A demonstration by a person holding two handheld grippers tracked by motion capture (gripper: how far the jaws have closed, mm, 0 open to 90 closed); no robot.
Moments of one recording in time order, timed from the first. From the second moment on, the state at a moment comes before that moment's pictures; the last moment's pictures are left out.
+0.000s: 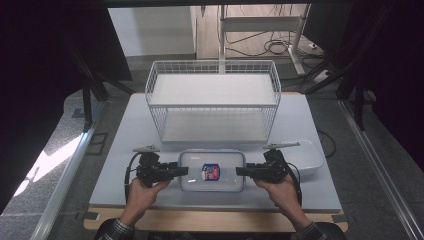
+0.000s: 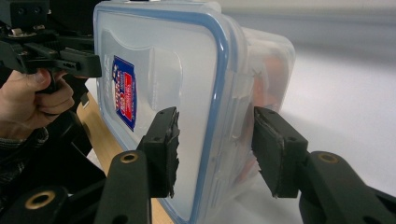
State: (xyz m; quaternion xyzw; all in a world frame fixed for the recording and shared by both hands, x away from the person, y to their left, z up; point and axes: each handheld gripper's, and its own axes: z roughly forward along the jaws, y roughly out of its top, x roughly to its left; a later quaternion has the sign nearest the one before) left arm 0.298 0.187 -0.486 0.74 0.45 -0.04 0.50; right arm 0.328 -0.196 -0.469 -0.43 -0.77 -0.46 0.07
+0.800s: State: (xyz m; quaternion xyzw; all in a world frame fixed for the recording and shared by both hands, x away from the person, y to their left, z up) left arm 0.316 0.190 -0.410 0.74 0.41 0.02 0.53; right arm 0.346 -0.193 -0.401 -0.39 -0.76 -0.51 0.01
